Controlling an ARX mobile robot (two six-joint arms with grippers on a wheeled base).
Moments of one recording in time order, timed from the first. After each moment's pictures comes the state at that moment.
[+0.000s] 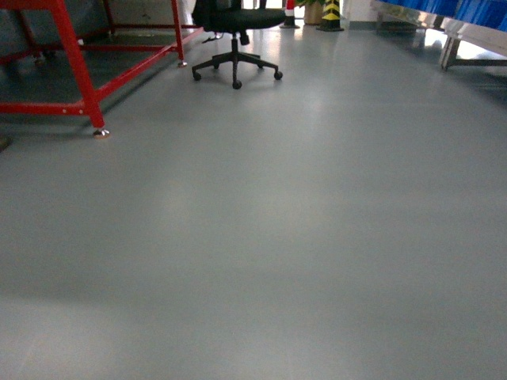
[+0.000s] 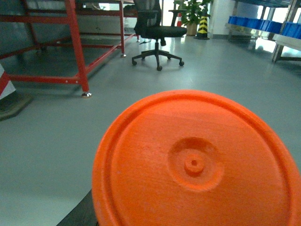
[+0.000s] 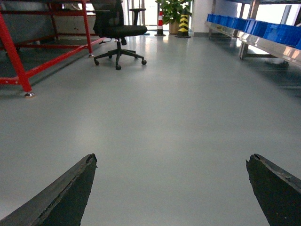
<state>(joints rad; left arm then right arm) 0.00 0.01 0.01 -0.01 0.00 -0.01 0.00 0.00 0.01 0.00 0.00 0.00</state>
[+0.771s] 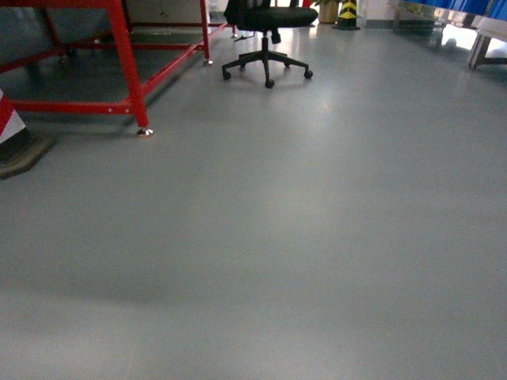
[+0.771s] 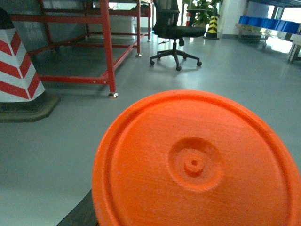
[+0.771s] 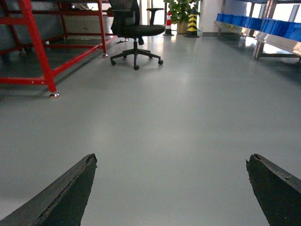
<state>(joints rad) 0.00 0.01 0.01 0.00 0.00 -0.01 0.00 0.00 0.01 0.00 0.00 0.00</state>
